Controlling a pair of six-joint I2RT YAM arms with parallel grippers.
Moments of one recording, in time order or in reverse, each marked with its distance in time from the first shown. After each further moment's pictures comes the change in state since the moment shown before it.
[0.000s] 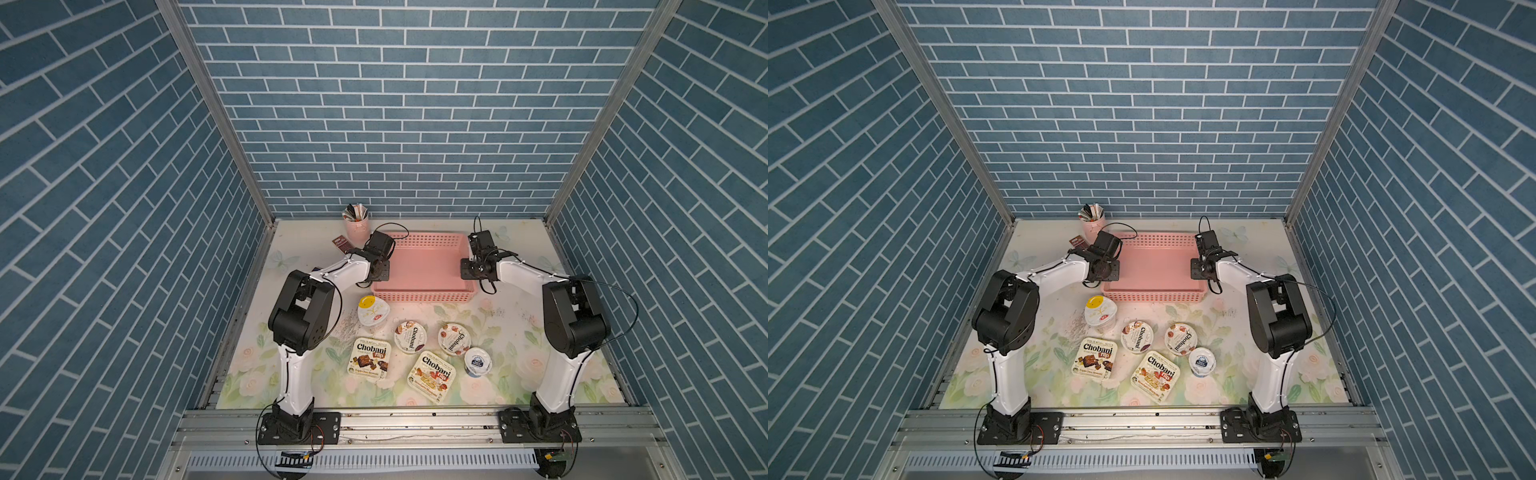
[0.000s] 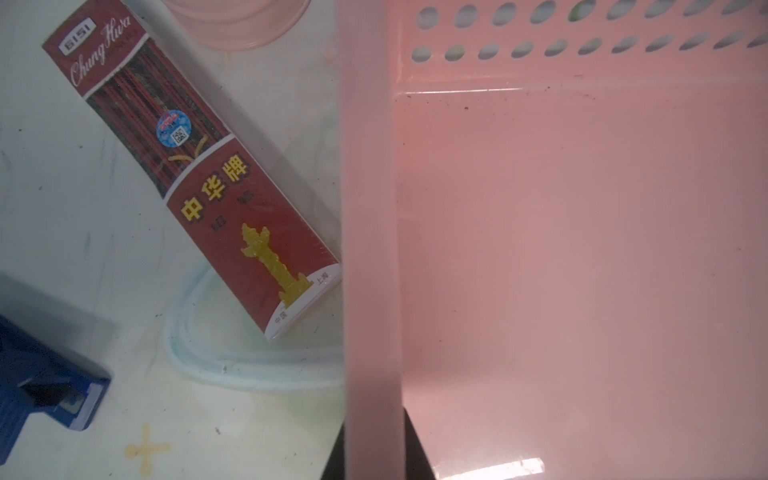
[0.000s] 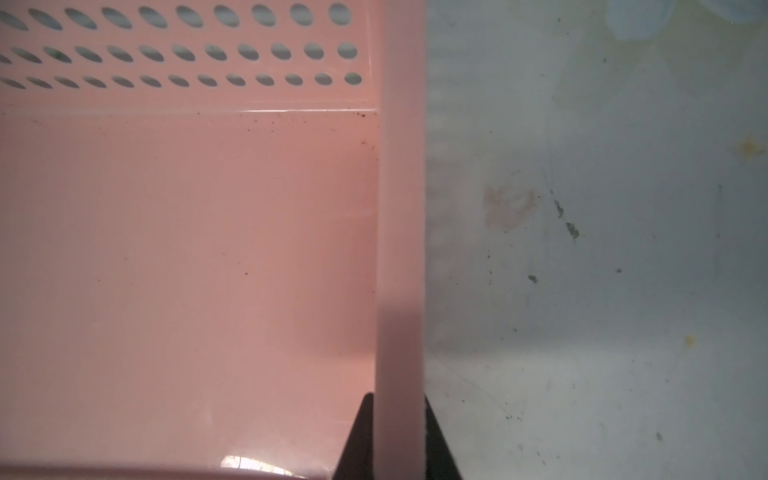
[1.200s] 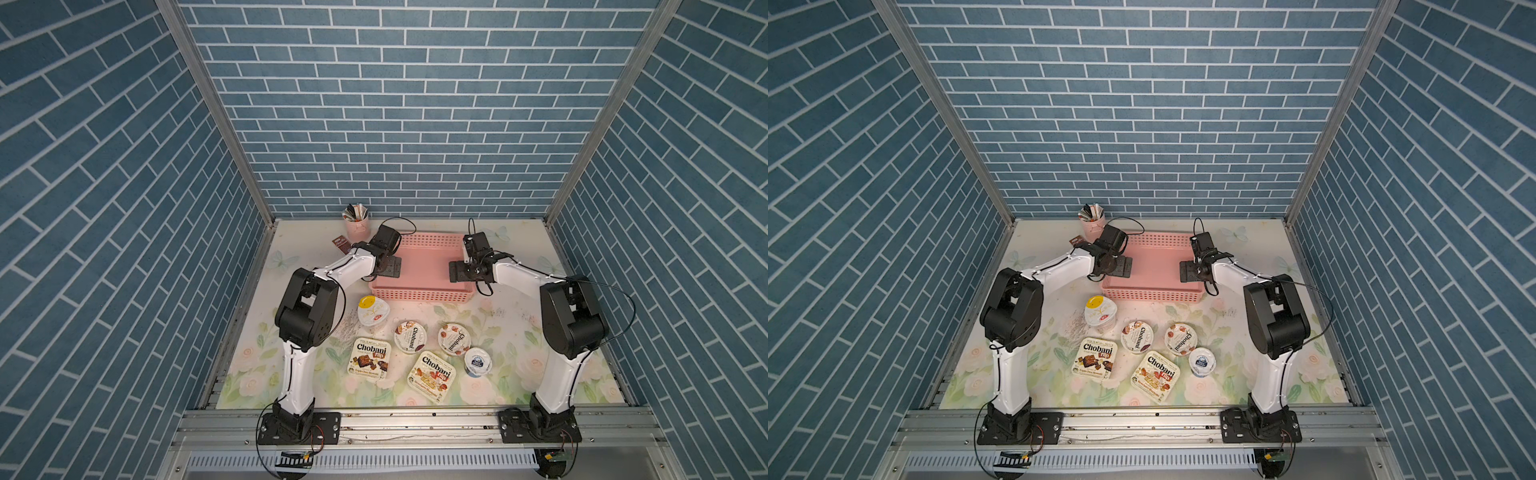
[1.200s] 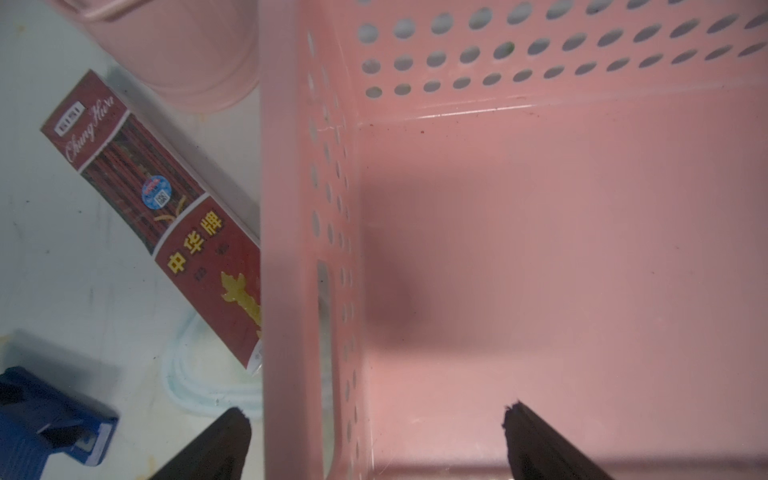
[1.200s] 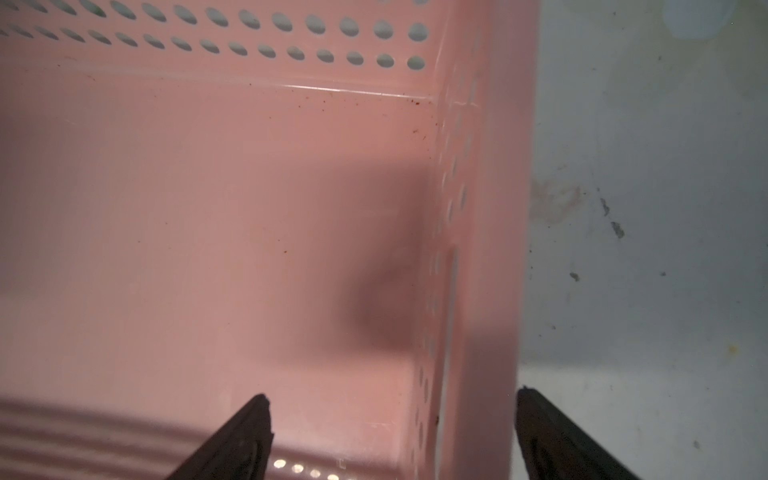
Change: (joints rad) left arm -0.019 0.050 0.138 -0.071 -0.023 0.069; right arm 0.031 0.000 0.000 -0.002 -0.007 -0.016
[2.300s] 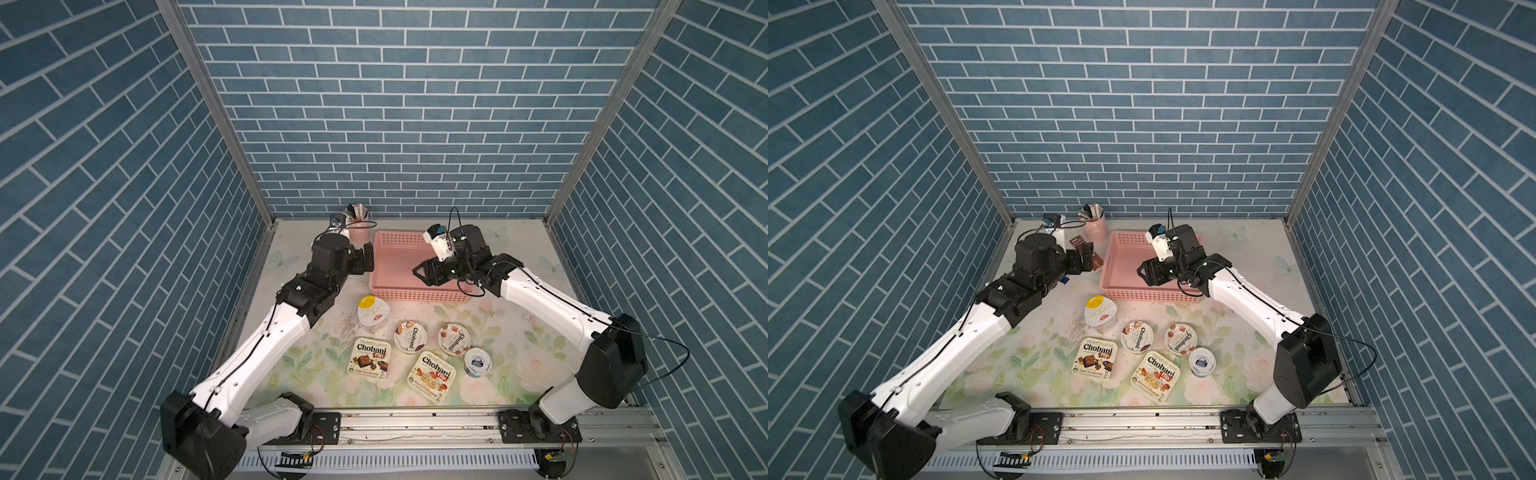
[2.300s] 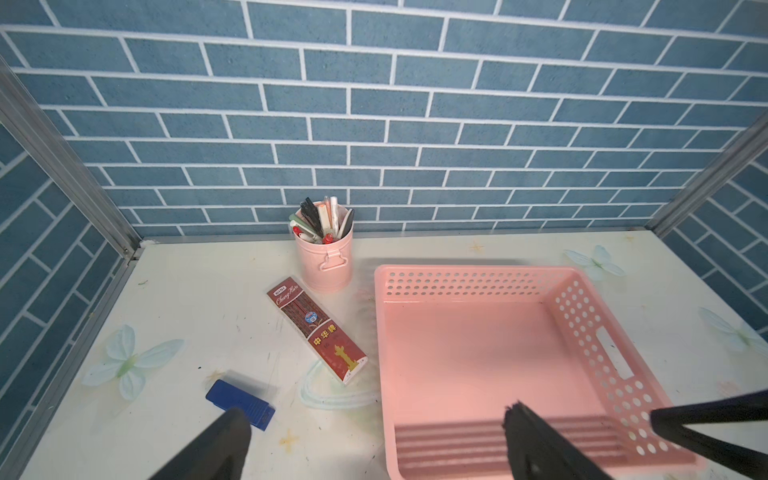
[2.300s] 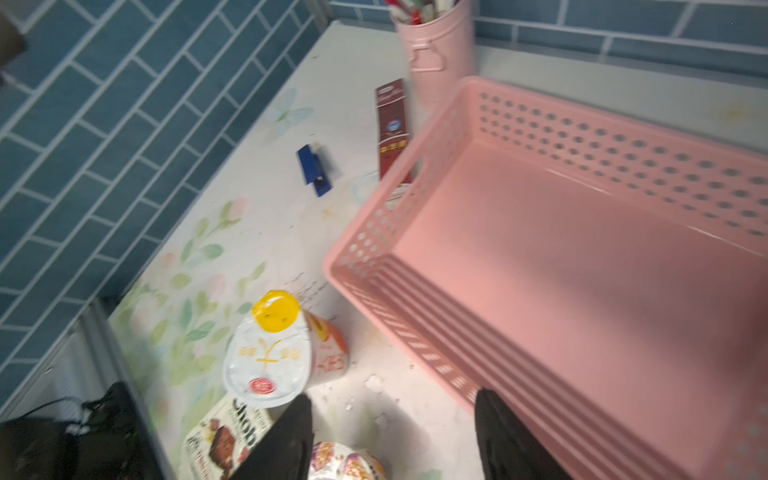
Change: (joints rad) left arm 0.000 -0.935 -0.527 0.259 -0.027 0.066; right arm 0.270 -0.315 0.043 -0.059 -0.431 -0.032
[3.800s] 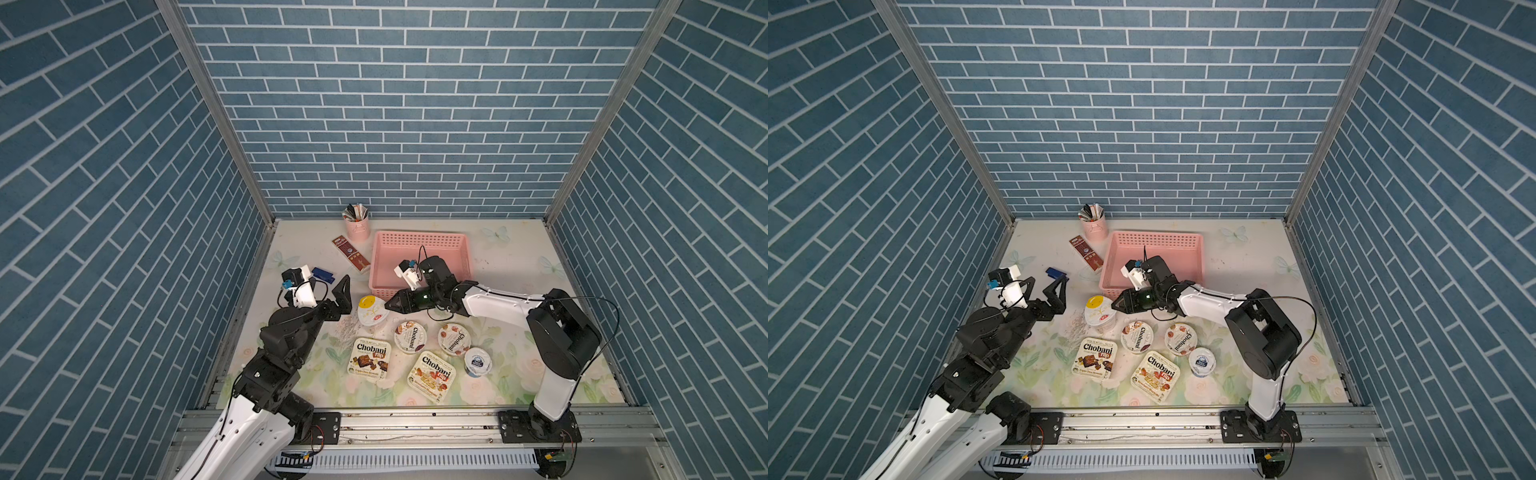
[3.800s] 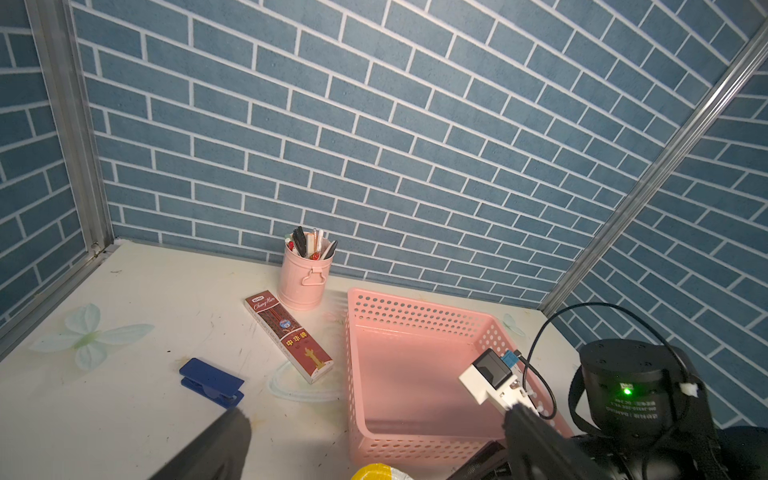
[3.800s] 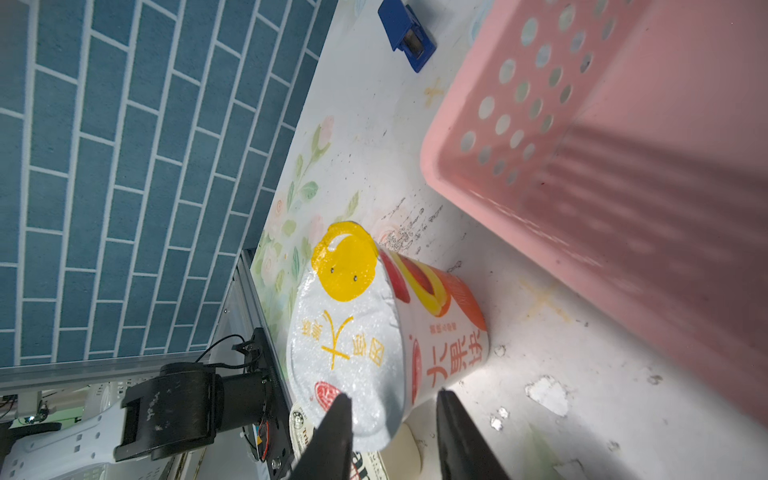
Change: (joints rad) left arm -0.018 -0.589 -0.455 0.157 0.020 -0.135; right arm 0.120 0.236 -0.198 0.420 -0.269 0.349
